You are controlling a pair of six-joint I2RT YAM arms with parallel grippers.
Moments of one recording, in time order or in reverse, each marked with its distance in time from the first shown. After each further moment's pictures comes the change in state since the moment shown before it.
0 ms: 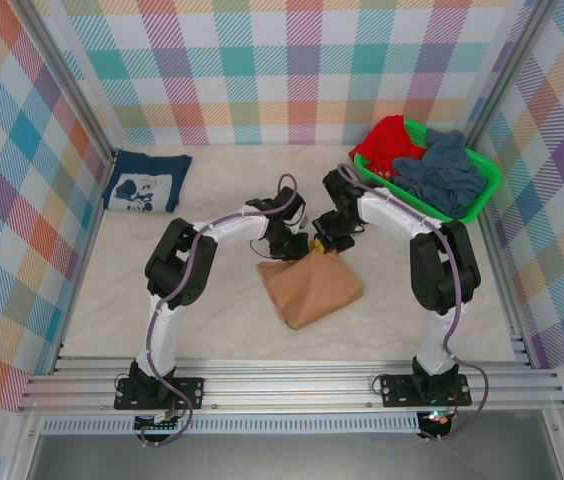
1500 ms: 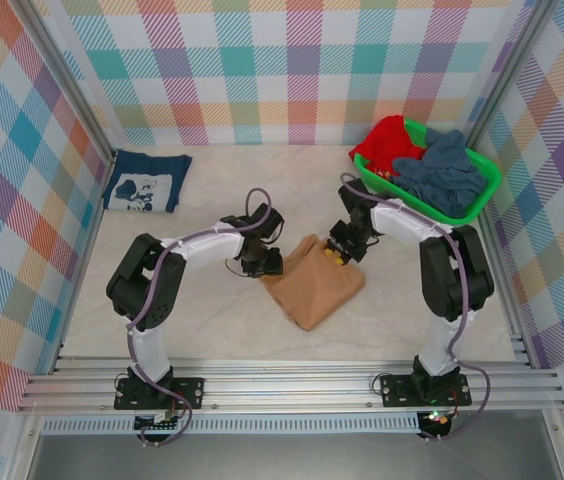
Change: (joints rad) left arm 0.009 -0.282 -0.360 0.022 -0.192 -0.161; right arm -0.061 -0.056 -0.199 0.111 -0.006 -0.391
